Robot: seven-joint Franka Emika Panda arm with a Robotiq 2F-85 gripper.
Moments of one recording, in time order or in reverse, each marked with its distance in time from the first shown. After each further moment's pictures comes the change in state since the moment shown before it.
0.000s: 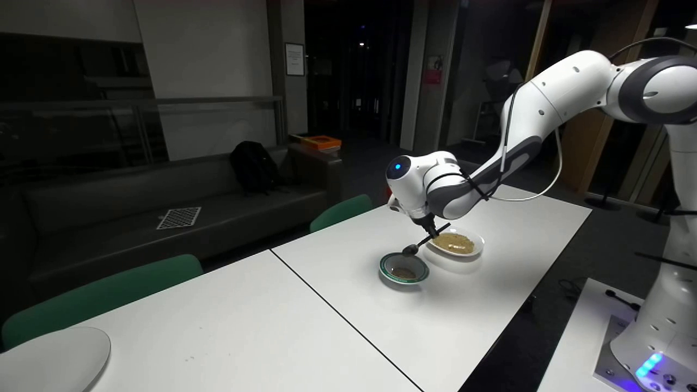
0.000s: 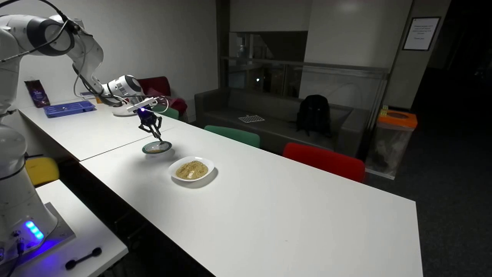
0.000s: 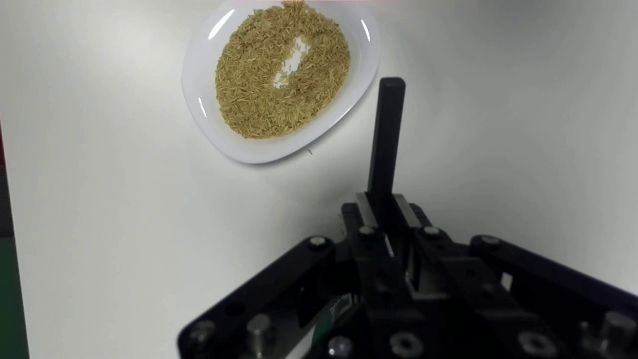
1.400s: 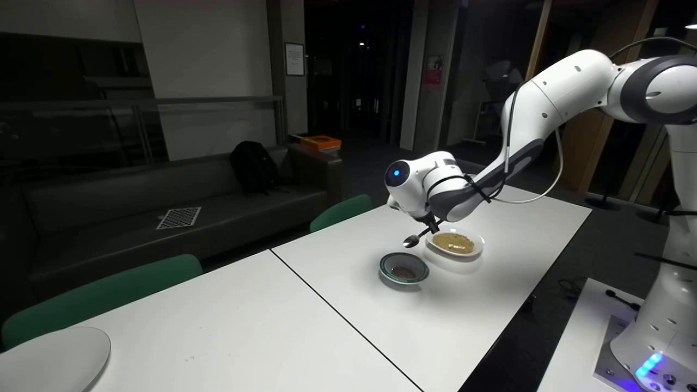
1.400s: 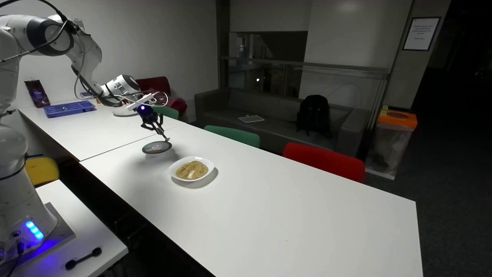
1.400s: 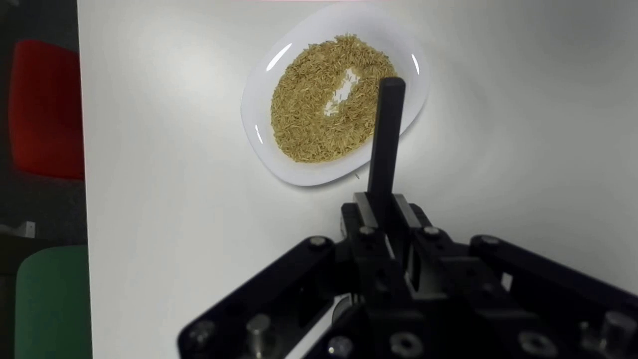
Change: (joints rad) arm 0.014 0.000 0.006 0.007 -0.134 -0.063 0.067
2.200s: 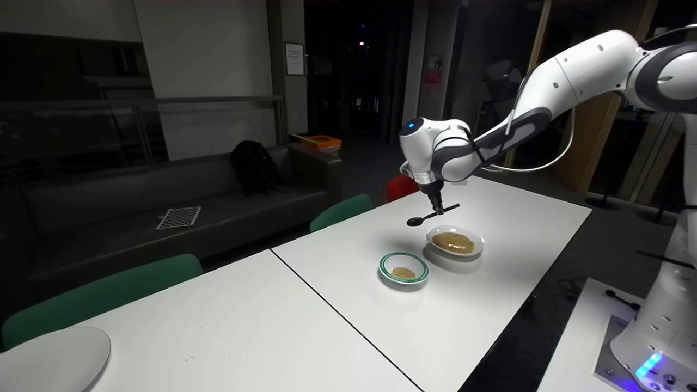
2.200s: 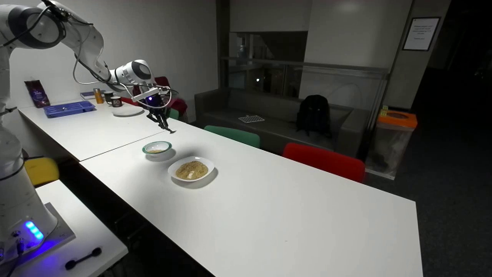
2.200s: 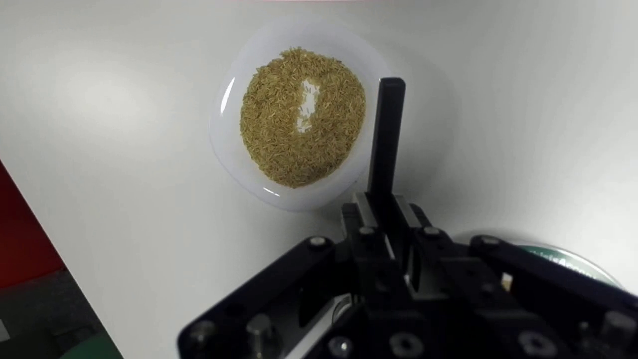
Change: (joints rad) arm -0.145 -0.116 -0.015 0.019 0.277 0.048 0.009
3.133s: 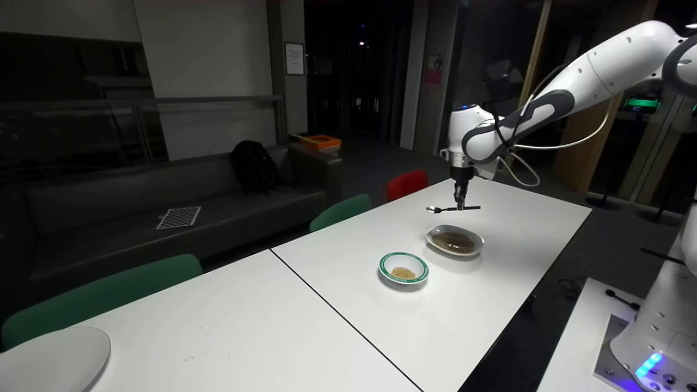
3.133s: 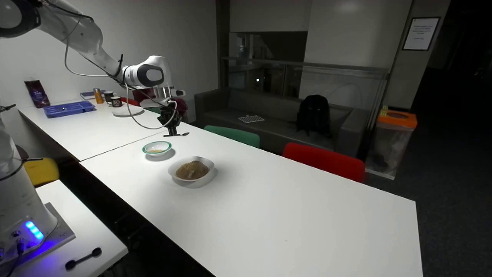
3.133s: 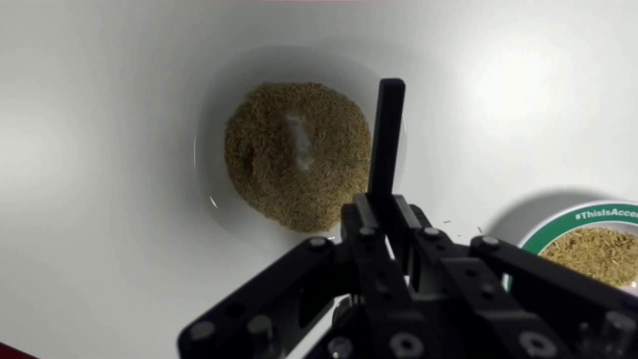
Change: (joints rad) arm -0.180 -0.167 -0.136 -0.230 0.338 0.300 -0.096
